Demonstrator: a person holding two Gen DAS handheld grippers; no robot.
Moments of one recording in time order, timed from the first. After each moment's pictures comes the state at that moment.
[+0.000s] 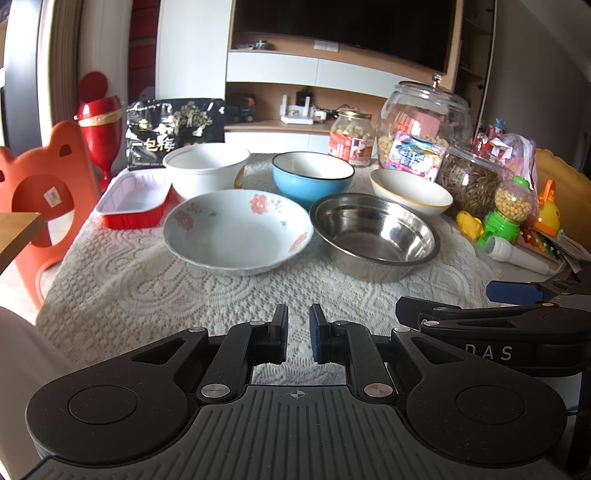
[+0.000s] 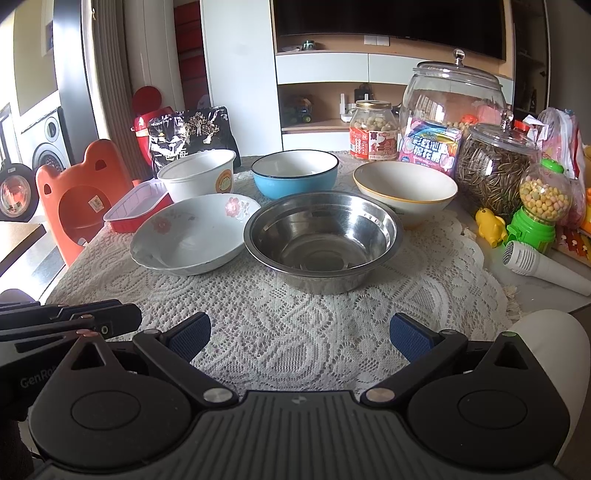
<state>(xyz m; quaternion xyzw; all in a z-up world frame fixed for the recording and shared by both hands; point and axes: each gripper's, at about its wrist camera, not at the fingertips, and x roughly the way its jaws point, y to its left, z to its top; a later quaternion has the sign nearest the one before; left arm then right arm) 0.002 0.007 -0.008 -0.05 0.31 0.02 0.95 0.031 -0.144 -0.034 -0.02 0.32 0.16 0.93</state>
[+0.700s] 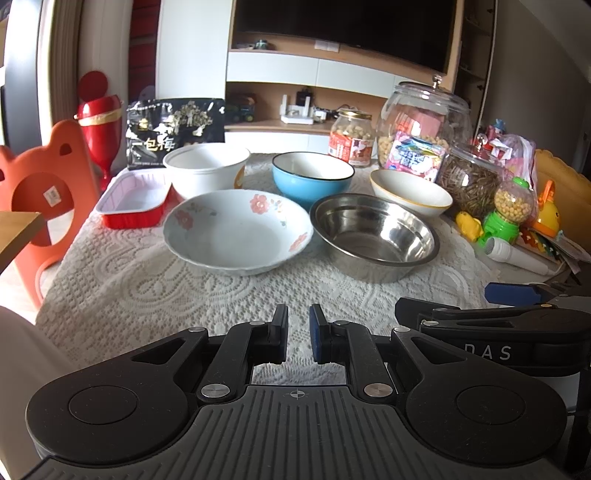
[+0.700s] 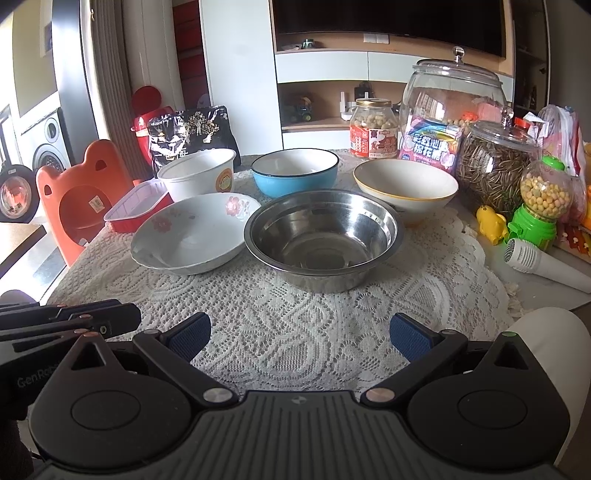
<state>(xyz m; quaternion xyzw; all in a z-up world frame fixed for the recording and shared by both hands) 0.002 0.008 -0.009 -0.05 0.31 0.02 0.95 0.033 -0.145 -0.034 -0.01 0.32 0.16 0.93</state>
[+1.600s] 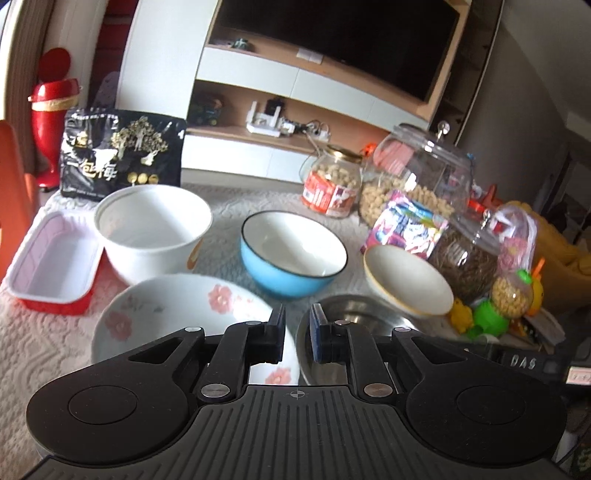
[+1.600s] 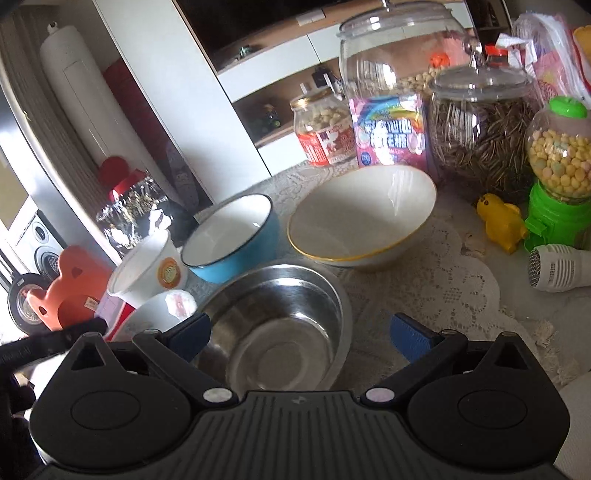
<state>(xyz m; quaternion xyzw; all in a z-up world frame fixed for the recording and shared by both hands) 0.159 0.064 0.020 -0.14 0.28 -0.07 0.95 0.199 -0.215 -0.051 0.16 0.38 0.16 0.90</state>
